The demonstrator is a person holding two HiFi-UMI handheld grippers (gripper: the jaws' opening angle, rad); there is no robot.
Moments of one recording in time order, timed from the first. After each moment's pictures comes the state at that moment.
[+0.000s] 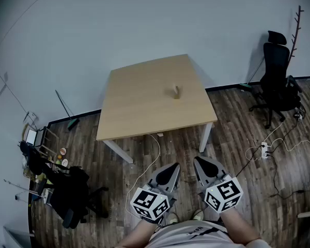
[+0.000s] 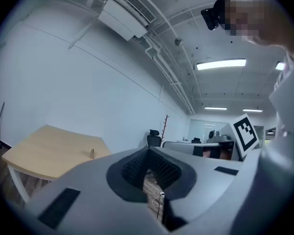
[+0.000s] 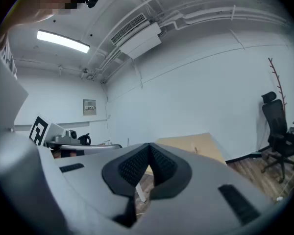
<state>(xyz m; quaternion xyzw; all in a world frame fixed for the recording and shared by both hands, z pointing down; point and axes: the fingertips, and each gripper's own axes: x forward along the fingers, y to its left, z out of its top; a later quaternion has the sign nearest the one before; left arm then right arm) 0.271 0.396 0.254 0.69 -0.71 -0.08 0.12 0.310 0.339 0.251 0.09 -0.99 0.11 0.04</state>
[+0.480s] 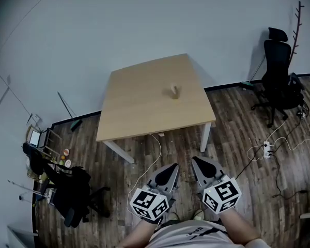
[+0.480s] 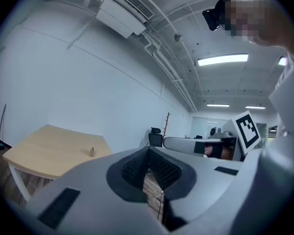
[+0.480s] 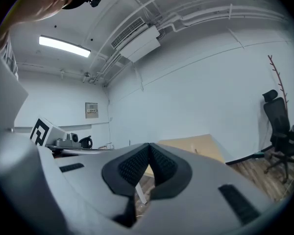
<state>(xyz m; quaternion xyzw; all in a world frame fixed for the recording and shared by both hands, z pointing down) 0.291 0.371 0.263 0.68 -0.72 -0.06 0.13 0.327 0.317 0.248 0.08 -0.99 0.12 0.03</state>
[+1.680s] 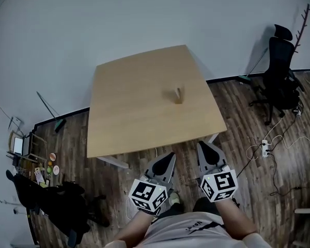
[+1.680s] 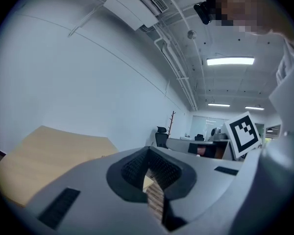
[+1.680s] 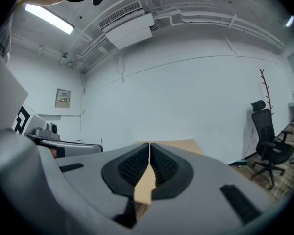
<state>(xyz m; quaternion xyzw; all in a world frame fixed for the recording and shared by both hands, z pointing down) 0.063 0.271 0.302 0.69 -0.71 -0.06 0.13 0.119 0.186 0.294 0.21 -0.97 0.08 0.04</state>
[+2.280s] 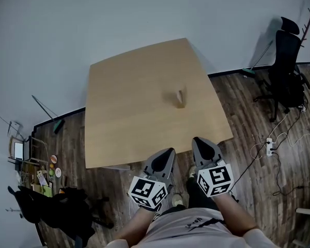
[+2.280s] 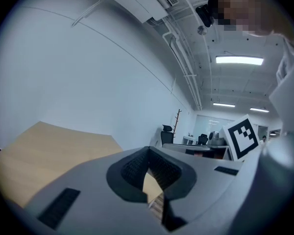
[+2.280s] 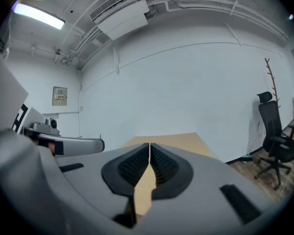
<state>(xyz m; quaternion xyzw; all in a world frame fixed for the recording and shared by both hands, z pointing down) -0.009 0.187 0.331 0.68 -0.71 -0.06 0.16 0.037 0.108 0.339 0.20 -0.97 0.10 0.07</state>
